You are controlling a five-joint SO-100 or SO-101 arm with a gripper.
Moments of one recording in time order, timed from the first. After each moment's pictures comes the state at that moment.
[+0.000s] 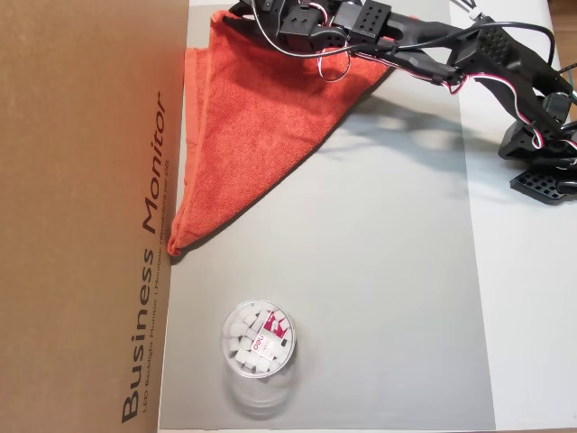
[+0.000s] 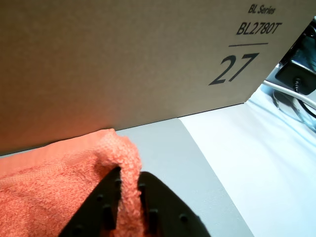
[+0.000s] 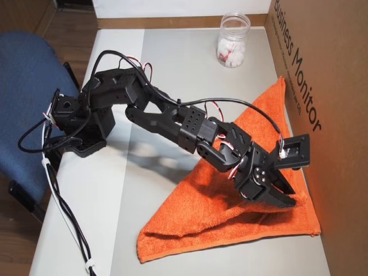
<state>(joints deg) 24.9 28.2 28.3 15.8 77.6</state>
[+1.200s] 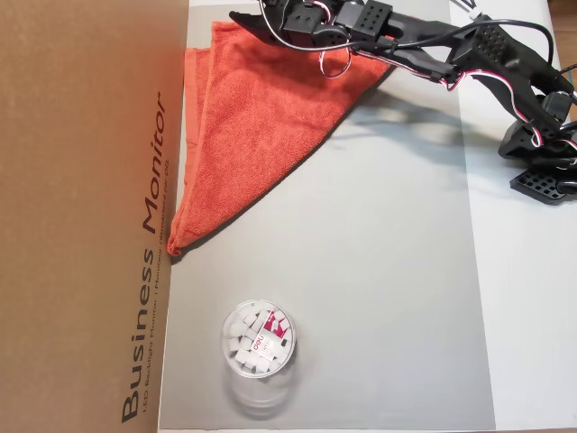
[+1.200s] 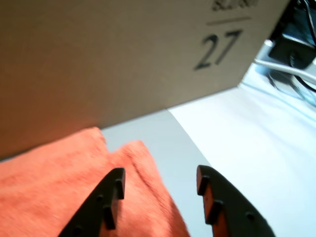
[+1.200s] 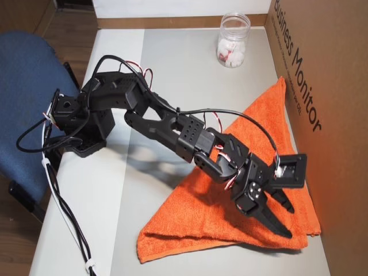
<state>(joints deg) 27.6 27.3 28.3 16.3 83.3</state>
